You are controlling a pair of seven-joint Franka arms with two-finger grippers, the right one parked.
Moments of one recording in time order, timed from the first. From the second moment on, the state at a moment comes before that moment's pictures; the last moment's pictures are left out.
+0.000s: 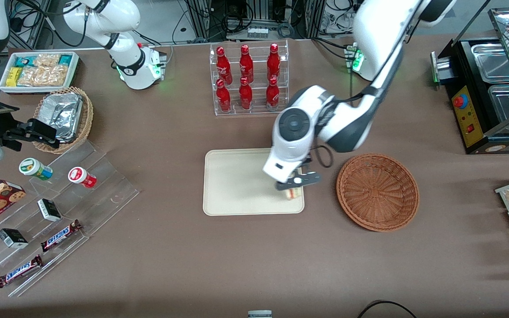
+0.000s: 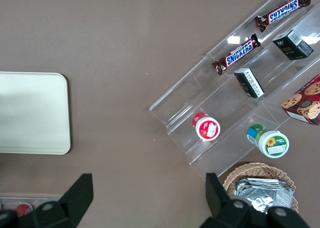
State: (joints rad) arm -0.53 0.60 -0.20 -1.41 0.09 1.91 -0.91
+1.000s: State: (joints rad) arm -0.65 0.81 -0.19 -1.35 0.18 2.13 -0.87
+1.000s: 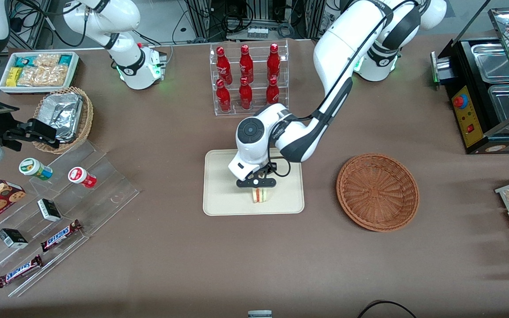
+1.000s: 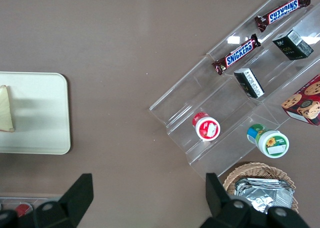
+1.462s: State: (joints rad) arm -0.64 0.75 -0.19 -1.29 0.18 2.02 -0.85
